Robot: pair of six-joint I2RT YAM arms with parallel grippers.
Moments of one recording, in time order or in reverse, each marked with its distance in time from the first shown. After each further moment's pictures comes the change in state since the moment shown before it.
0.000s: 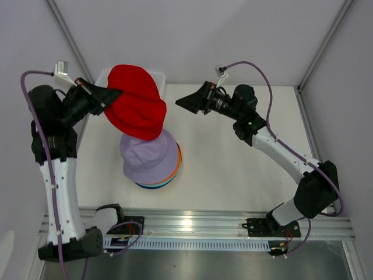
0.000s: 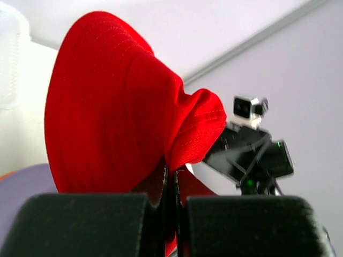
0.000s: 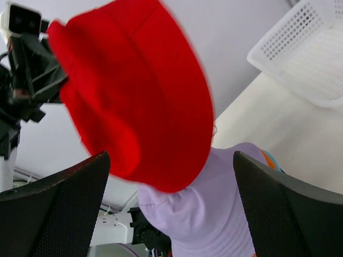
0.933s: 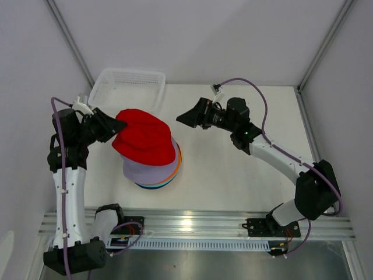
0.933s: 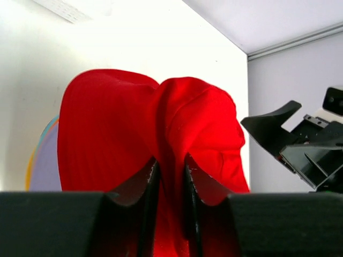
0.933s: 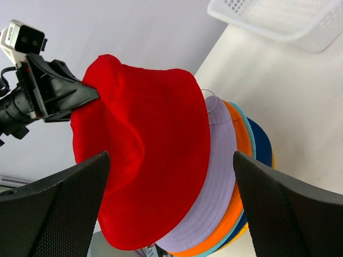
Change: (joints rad) left arm 0.017 -0.143 -0.359 -0.165 -0.134 0.201; right arm 0.030 -0.050 -0.179 -0.063 0.075 -0.043
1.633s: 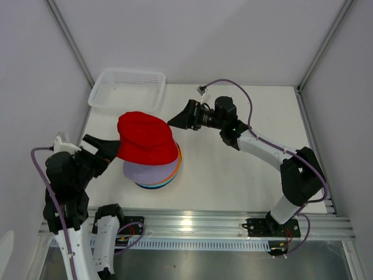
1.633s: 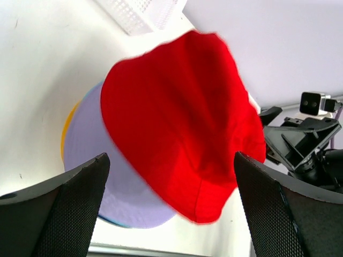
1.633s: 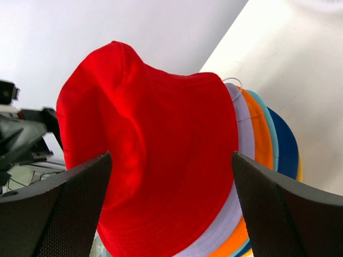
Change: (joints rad) left arm 0.009 -0.403 -0.047 -0.262 -0.299 -0.136; right arm 0.027 0.173 0.068 0.073 -0.127 0.050
